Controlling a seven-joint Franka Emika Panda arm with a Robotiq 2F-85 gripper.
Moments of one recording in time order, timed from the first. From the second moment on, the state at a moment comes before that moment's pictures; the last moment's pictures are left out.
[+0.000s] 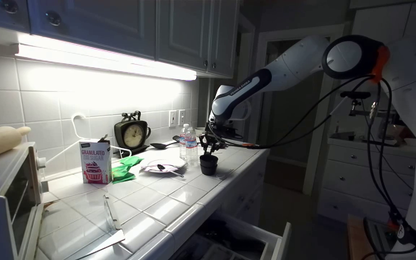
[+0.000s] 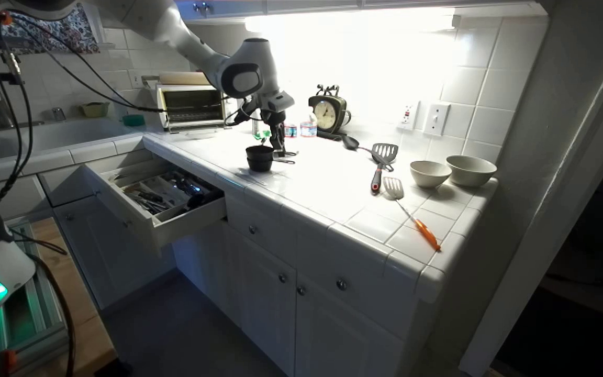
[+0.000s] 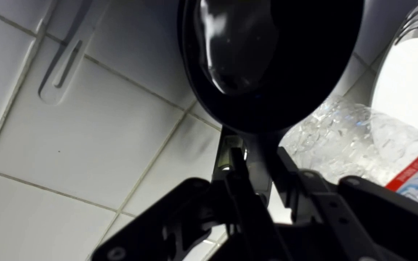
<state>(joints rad) -0.02 0.59 -0.15 -1.64 0.17 2.49 0.67</state>
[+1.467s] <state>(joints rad) 0.03 0.49 -0.16 -1.66 0.15 2.41 0.71</state>
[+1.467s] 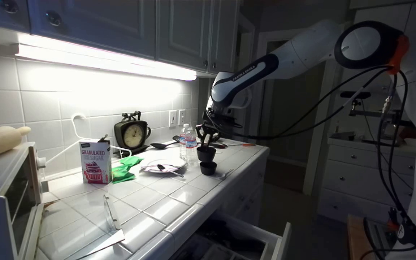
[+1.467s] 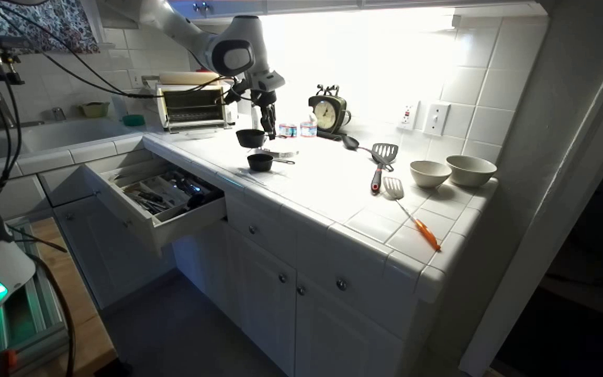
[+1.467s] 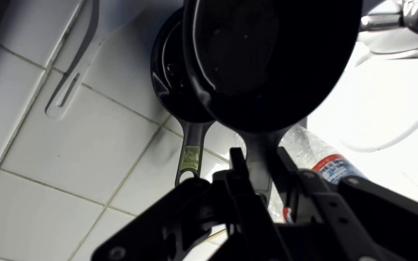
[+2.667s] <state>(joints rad) 0.15 0.42 -0.13 -1.86 0.11 2.53 0.72</state>
